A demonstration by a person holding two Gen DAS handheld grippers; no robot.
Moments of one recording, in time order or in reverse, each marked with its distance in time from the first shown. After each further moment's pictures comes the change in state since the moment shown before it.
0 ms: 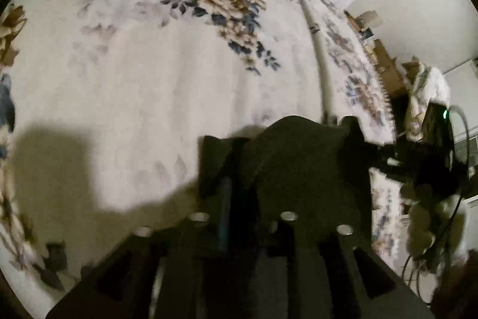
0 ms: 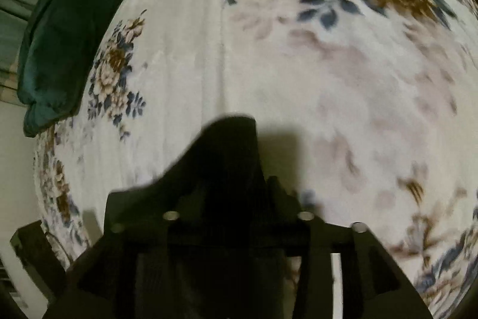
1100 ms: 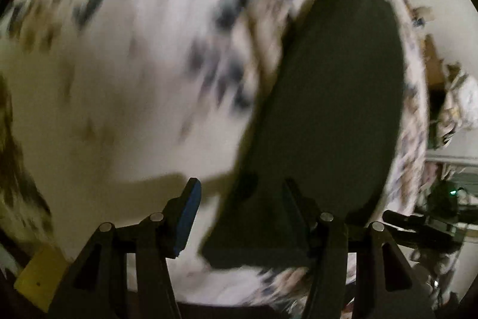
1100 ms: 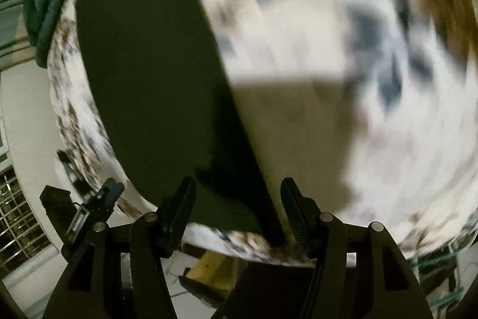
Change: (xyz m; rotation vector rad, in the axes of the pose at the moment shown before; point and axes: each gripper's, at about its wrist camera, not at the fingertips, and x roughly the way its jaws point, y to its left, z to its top) left arm -0.143 0.048 -0.374 -0.279 0.202 0.205; right arm -0.051 -0.102 -0.470 0.186 0.423 0.134
